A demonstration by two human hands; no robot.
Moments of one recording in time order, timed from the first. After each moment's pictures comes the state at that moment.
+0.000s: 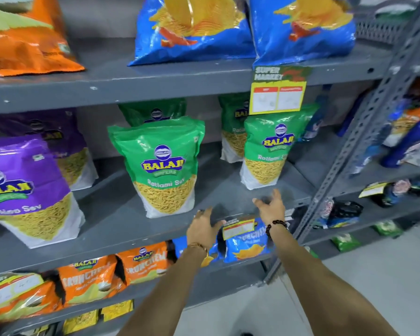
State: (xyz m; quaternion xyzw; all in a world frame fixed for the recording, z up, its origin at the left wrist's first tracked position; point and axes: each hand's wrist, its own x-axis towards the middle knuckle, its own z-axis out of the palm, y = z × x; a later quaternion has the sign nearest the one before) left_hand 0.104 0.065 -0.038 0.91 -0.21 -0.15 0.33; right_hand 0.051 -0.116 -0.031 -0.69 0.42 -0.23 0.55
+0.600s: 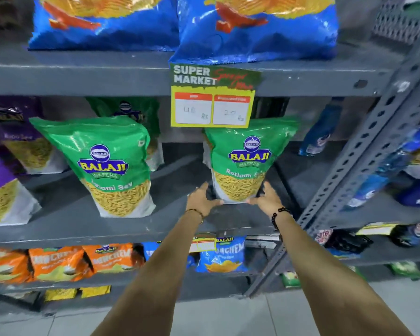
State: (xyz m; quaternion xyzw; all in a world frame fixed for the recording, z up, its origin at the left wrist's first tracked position) left_hand 0.156 -0.087 -0.021 0.89 -0.10 -0.18 0.41; right_hand 0.099 -0.281 -0.031 -0.76 0.25 -0.03 0.60
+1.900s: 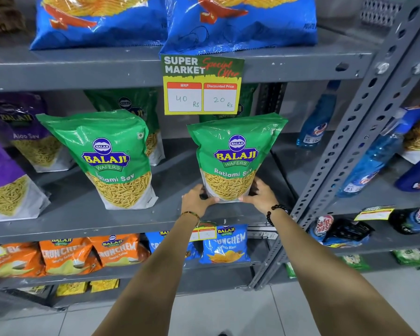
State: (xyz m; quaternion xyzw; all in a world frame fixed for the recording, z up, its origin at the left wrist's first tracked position) left_hand 0.117 -0.069 -0.013 0.88 -0.08 -0.14 0.45; right_hand 0.069 -0.257 -0.023 -0.80 0.21 -0.02 0.57
